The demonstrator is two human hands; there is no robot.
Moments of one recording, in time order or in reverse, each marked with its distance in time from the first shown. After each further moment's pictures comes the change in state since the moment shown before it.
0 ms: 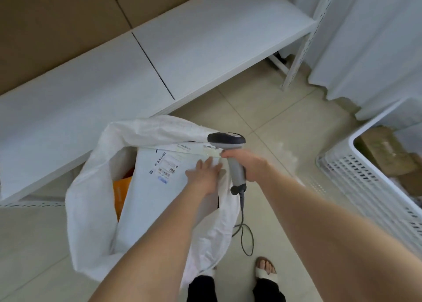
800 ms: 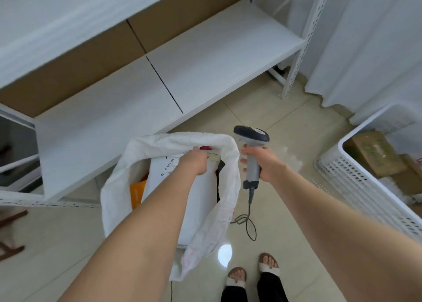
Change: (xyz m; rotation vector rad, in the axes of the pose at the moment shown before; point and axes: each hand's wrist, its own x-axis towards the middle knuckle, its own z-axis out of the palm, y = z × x) left_hand -0.068 -0.009 -0.091 0.012 0.055 -0.101; right_hand -0.097 -0.018 -0.032 0.242 0.108 -0.168
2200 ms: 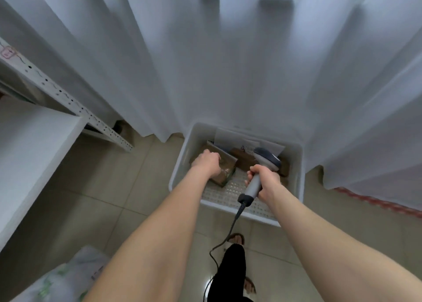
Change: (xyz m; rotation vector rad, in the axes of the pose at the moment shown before) left_hand 0.040 0.723 -0.063 0.222 -0.011 0.622; right_hand -0.048 -0.043 -0.623 0.893 0.673 0.035
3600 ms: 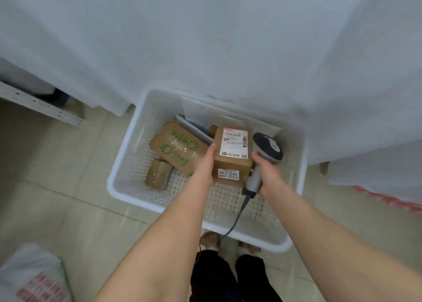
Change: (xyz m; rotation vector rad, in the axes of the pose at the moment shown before) left_hand 0.239 0.073 0.193 -1.647 -0.025 -0.687; right_hand 0.265 -0.014 -0.069 -0.091 0.077 0.017
